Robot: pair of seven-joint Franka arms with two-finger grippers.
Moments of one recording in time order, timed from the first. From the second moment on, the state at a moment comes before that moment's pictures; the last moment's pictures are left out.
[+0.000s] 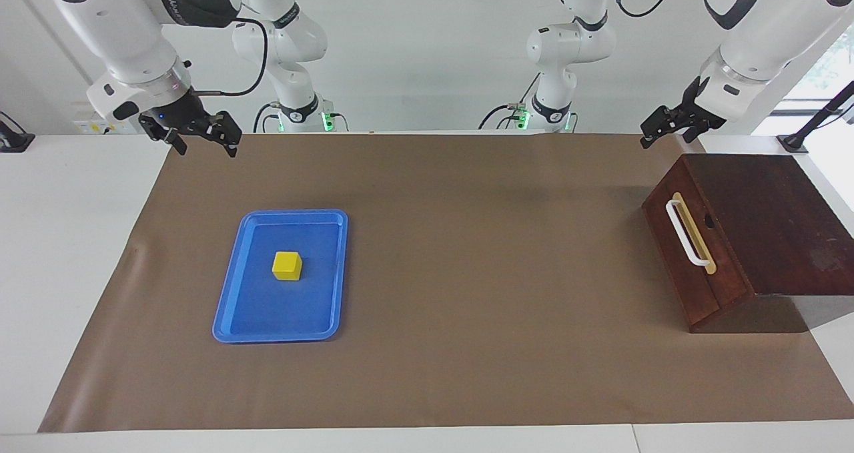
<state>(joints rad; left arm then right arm) 0.05 -0.04 -0.05 -1.63 -0.03 1.43 -0.09 -0.01 -0.04 -0.02 -1.66 -0.02 1.50 0.05</state>
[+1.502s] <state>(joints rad) 0.05 -0.04 -0.05 -1.63 -0.03 1.43 -0.09 -0.02 0.24 -0.01 -1.65 0.32 1.78 1.13</state>
